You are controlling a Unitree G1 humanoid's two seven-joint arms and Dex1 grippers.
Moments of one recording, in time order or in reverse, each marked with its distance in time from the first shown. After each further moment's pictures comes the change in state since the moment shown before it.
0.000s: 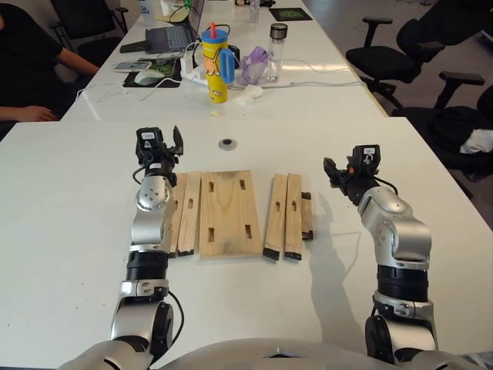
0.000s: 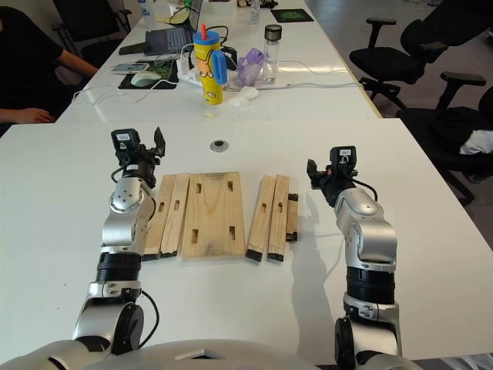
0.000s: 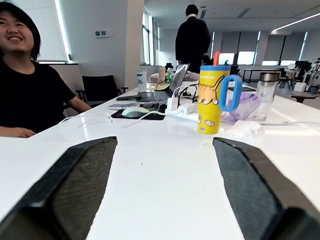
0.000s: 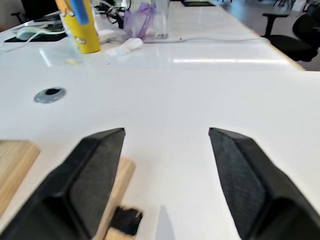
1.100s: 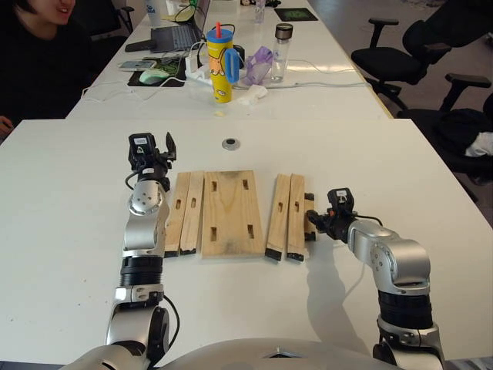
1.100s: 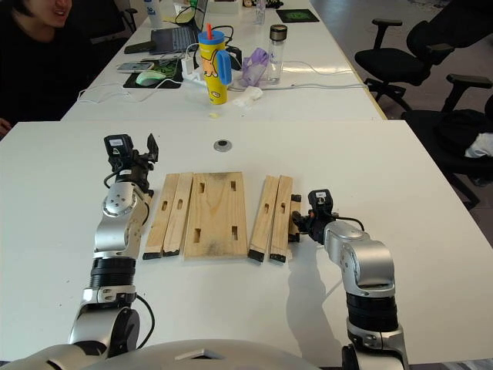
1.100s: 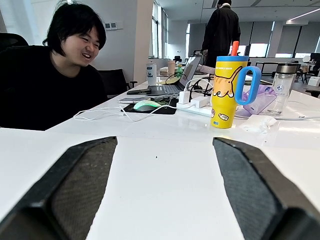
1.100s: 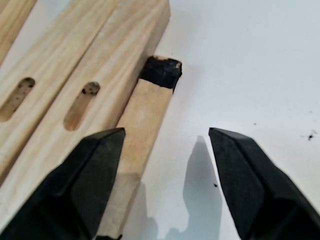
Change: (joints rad) left arm -0.002 0.021 0.015 -0.033 -0.007 0.018 -0.012; right arm 0.107 -0.052 0.134 -0.116 0.002 0.315 -0.034
